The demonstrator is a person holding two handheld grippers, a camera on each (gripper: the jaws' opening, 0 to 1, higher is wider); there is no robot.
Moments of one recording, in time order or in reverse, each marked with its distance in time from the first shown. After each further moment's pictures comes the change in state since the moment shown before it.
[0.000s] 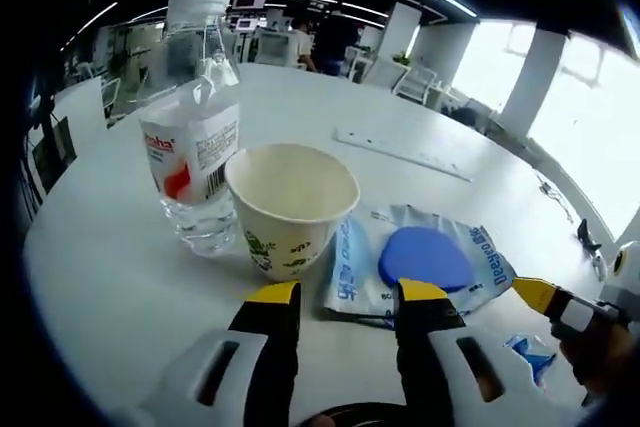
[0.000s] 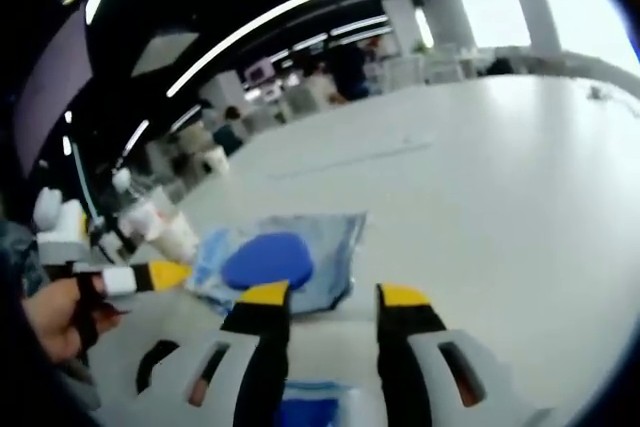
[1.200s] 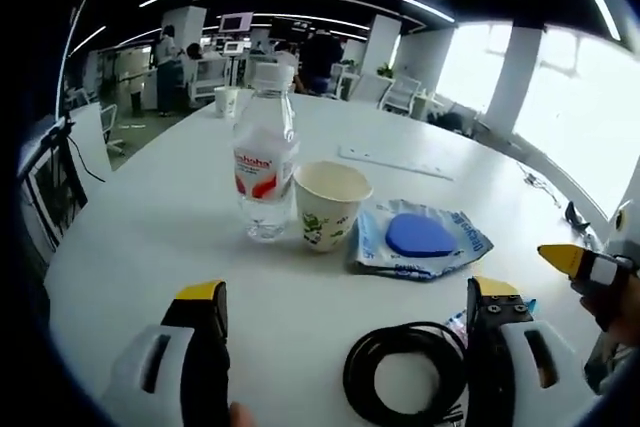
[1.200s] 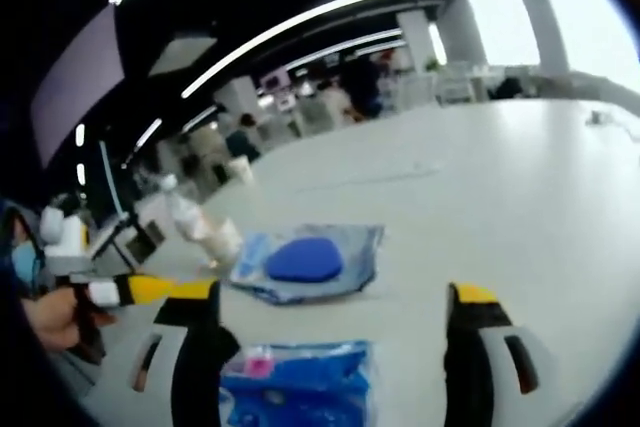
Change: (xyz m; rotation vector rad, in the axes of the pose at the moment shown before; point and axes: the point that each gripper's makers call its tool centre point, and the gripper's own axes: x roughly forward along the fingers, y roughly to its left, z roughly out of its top) left arm -0.086 0.030 -0.005 0.076 -0.047 -0.025; right arm -0.069 0.029 0.018 -0.067 -0.045 0.034
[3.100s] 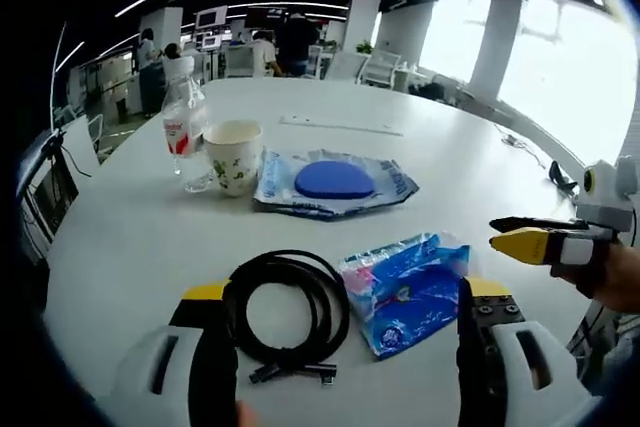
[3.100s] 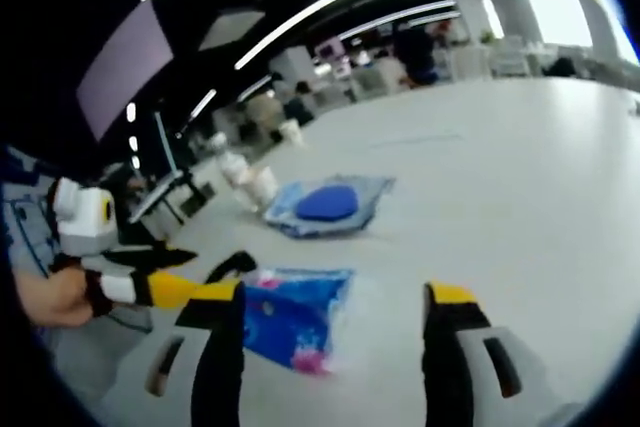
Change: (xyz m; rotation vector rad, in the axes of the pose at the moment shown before) left arm -0.025 -0.121 -0.063 0.092 0.087 -0.024; right arm -0.040 -0.028 -0.045 -0.040 0.151 0.279
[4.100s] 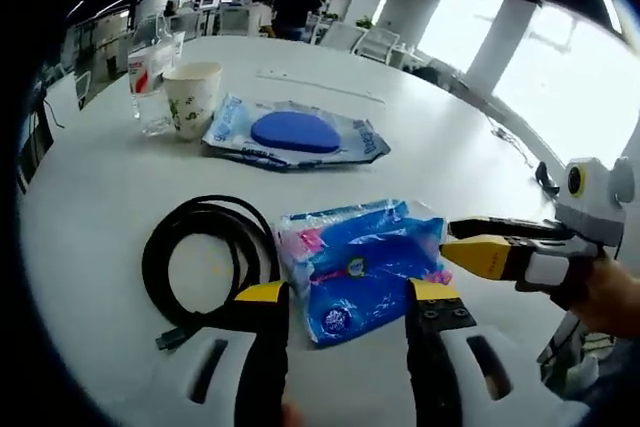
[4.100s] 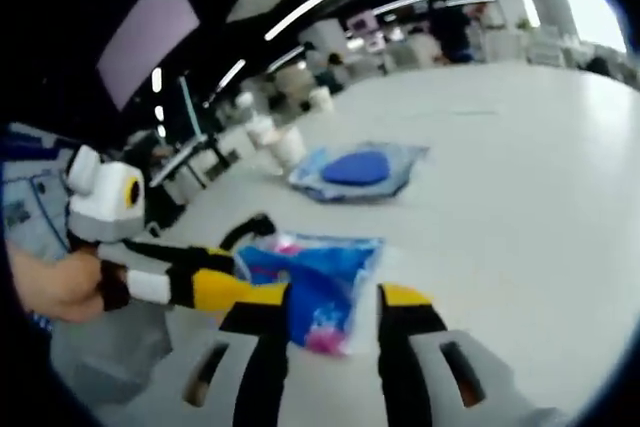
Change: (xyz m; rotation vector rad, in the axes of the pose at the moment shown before) left arm 0.026 -0.036 -0.041 -0.120 0.137 -0.073; right arm 0.012 0.010 -0.032 -0.060 0.138 0.115
